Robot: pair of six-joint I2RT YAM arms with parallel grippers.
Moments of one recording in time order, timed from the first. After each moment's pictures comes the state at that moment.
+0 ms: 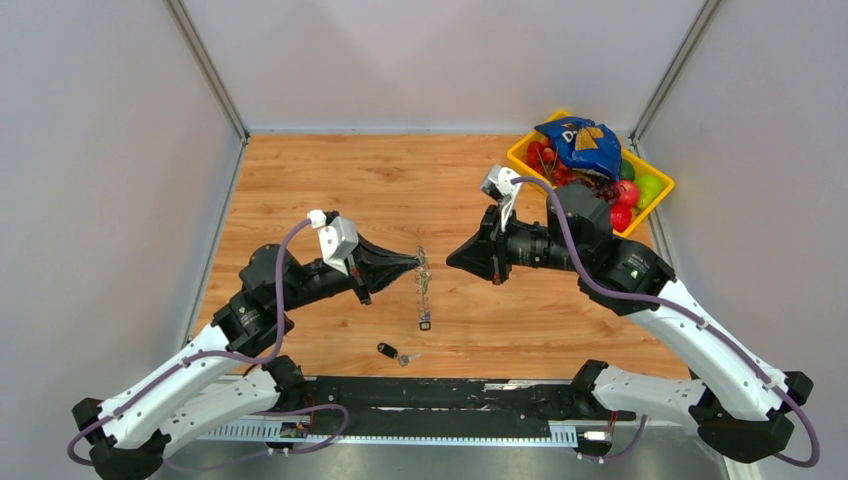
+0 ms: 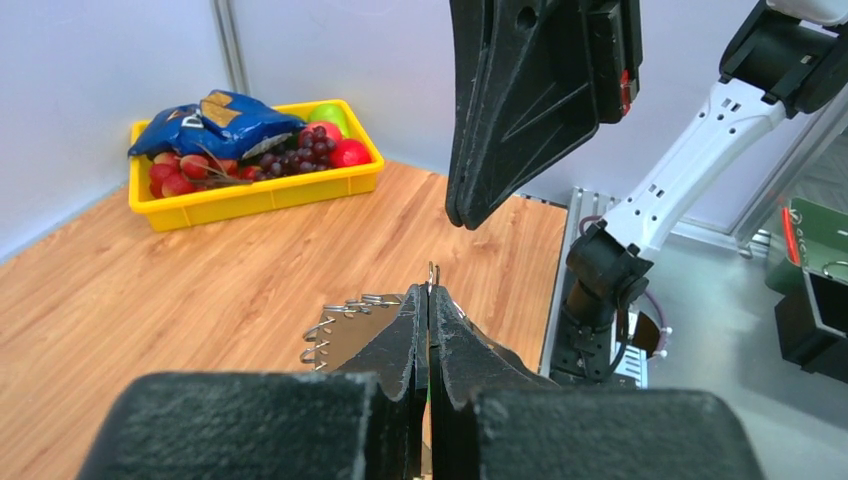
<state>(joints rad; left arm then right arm) -0.86 0.69 0.80 0.05 0.39 -0.15 0.85 1.02 1.32 -0.59 -0.43 0.24</state>
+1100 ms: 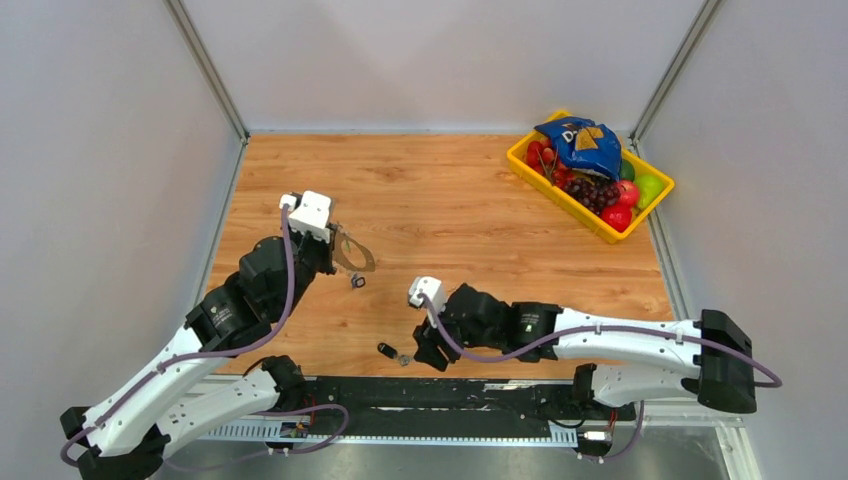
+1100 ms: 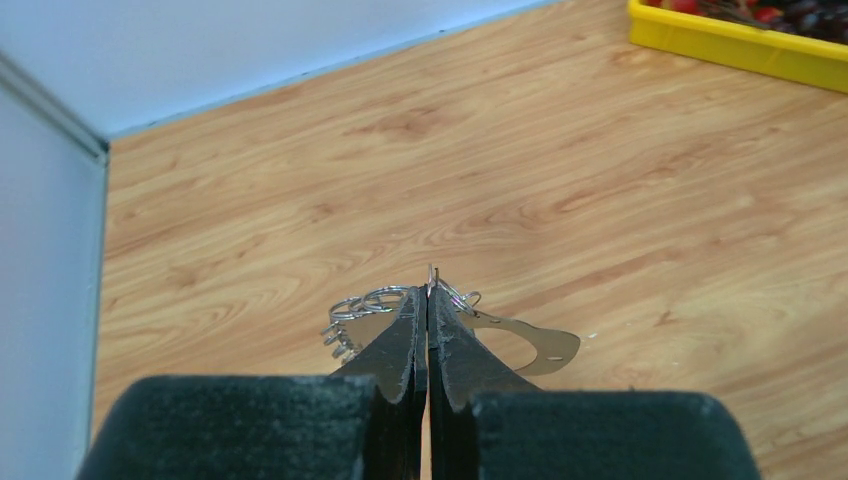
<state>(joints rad) -0.86 0.69 0.97 -0.50 -0.52 -0.02 1.24 1.15 0.79 -0.27 -0.13 0.28</state>
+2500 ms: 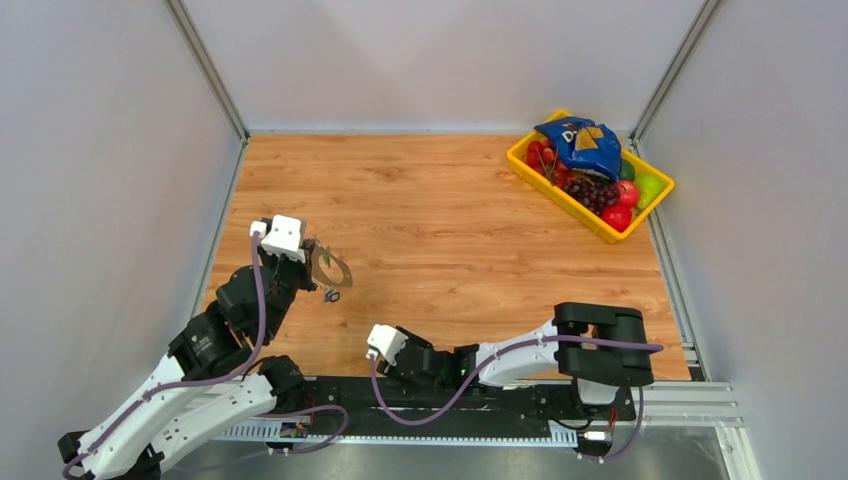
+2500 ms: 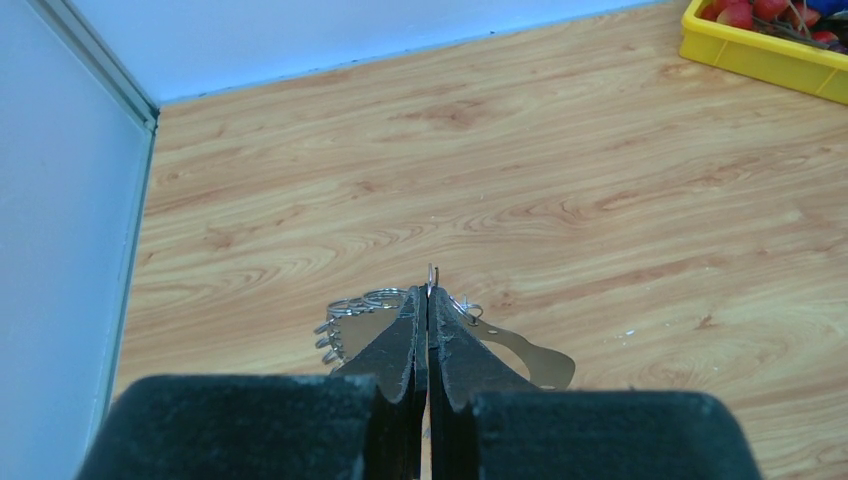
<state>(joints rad) -0.86 0.49 0.84 -0.53 -0.64 -0.04 1.50 1.71 0.71 0.34 0.41 0.07</state>
